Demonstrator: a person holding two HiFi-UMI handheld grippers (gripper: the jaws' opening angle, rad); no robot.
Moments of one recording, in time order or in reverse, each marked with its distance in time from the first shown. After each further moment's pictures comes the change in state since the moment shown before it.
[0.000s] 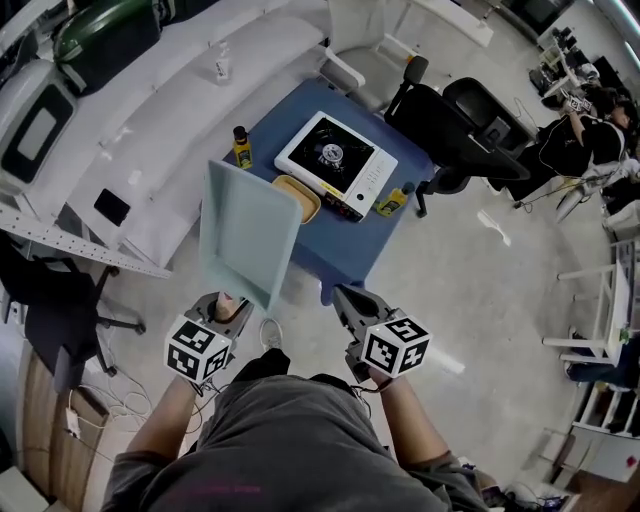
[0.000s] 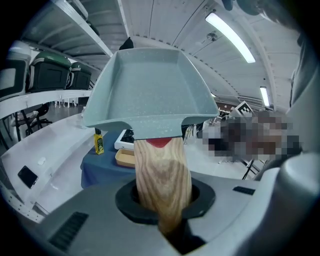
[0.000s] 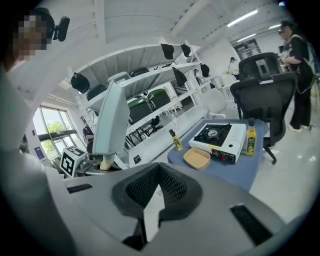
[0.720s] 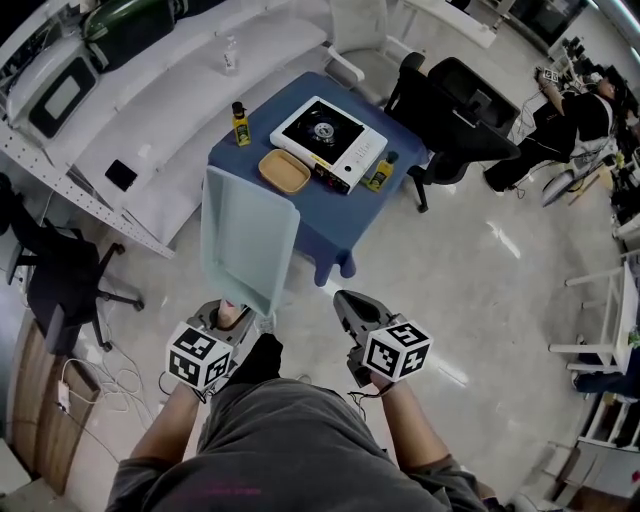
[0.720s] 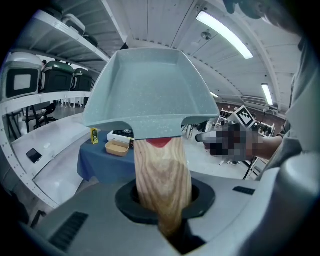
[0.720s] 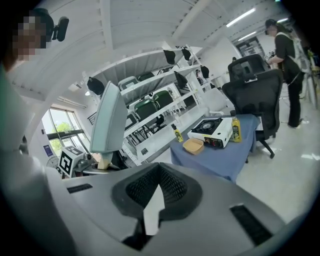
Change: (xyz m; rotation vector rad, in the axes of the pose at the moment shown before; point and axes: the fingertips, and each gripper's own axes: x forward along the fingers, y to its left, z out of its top) left arm -0.024 -0.142 -0.065 -0.024 -0.024 0.062; right arm -0.124 -0.005 -0.083 -0.010 -0.009 0.064
